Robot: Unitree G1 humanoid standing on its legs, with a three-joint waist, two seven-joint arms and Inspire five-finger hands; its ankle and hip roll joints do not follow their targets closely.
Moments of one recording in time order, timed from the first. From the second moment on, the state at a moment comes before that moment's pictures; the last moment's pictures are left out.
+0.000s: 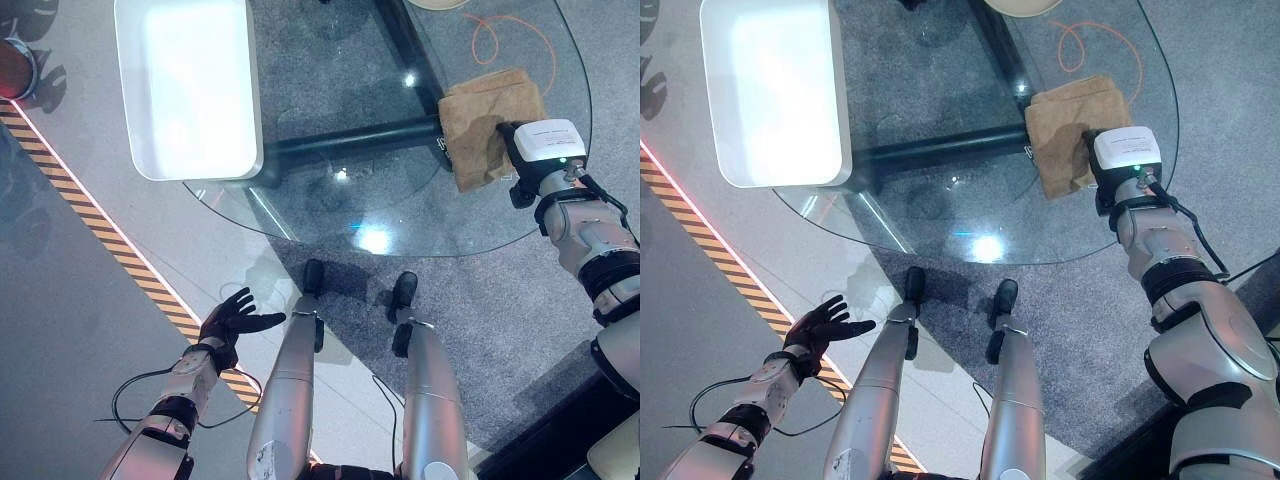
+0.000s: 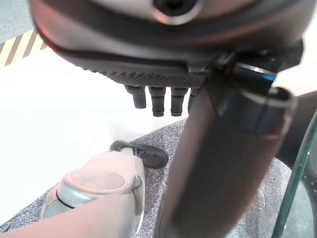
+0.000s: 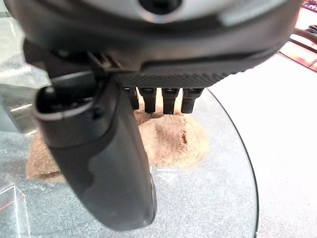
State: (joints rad) left arm -0.38 0.41 -0.26 1.02 -0.72 -0.13 -0.09; right arm -1.13 -0.83 0.81 1.04 -0.59 0.04 -0.25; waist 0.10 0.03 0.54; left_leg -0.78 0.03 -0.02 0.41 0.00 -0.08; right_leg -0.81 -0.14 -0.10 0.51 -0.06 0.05
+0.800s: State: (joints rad) left arm -0.38 0.41 -0.26 1.02 -0.72 -0.13 -0.09; right arm -1.14 -0.82 0.81 1.05 -0.59 0.09 -0.30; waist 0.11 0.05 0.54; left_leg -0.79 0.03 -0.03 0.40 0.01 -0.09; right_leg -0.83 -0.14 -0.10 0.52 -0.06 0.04
